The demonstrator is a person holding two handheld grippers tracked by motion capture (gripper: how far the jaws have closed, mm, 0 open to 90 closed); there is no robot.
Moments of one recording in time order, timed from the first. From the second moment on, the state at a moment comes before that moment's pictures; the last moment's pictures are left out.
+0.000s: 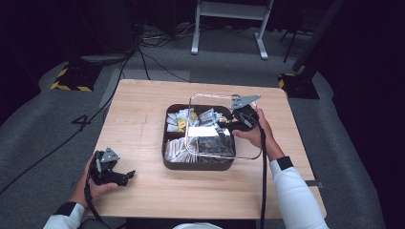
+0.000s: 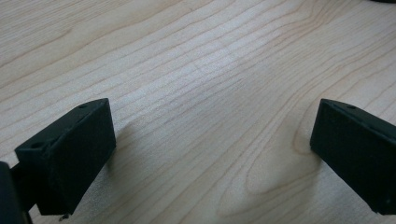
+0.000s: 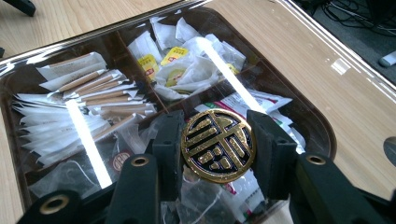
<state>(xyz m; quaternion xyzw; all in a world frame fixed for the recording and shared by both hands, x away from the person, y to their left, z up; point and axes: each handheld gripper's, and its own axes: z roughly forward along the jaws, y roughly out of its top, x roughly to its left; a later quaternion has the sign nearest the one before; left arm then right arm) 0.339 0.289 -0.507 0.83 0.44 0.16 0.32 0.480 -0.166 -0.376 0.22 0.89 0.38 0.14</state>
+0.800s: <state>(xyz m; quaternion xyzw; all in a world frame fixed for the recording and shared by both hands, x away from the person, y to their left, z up) 0.339 0.289 -0.507 0.83 0.44 0.16 0.32 0.476 -0.227 -0.369 0.27 0.87 0.38 0.15</state>
